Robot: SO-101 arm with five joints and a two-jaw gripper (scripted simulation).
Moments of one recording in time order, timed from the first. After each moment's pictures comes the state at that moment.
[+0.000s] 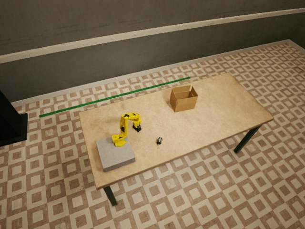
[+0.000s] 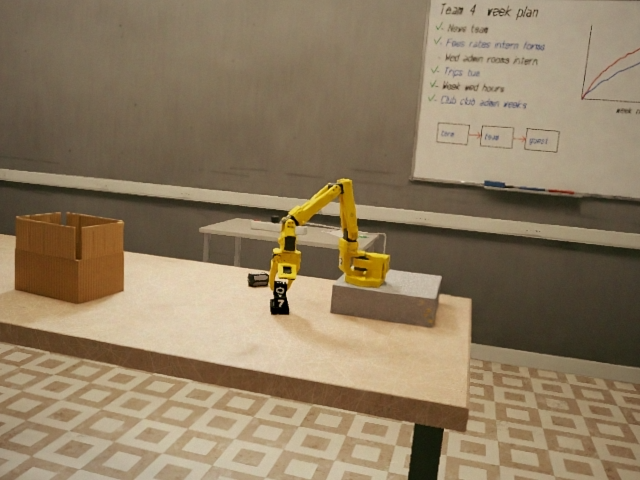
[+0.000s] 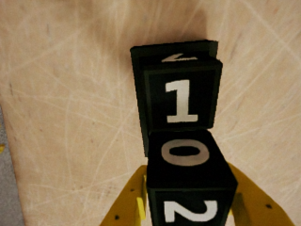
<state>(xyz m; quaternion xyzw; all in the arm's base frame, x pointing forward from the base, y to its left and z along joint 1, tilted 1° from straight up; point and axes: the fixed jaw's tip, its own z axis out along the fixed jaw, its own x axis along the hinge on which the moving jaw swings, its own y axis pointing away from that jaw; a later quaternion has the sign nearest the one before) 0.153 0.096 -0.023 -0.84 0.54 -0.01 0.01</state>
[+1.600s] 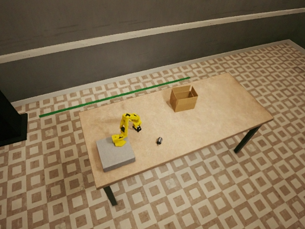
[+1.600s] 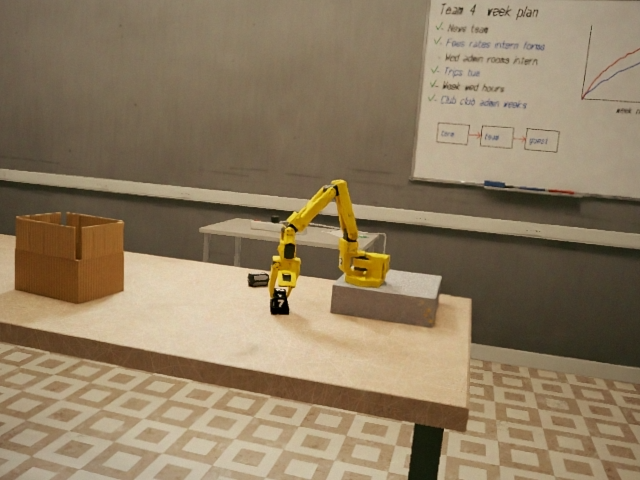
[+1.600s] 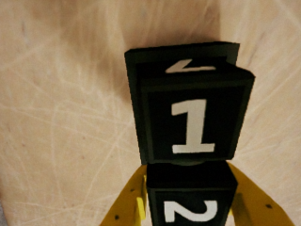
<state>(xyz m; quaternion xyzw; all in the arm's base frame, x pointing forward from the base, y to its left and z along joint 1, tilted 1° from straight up) 0.152 0.096 -0.041 -0.84 0.54 0.00 0.01</state>
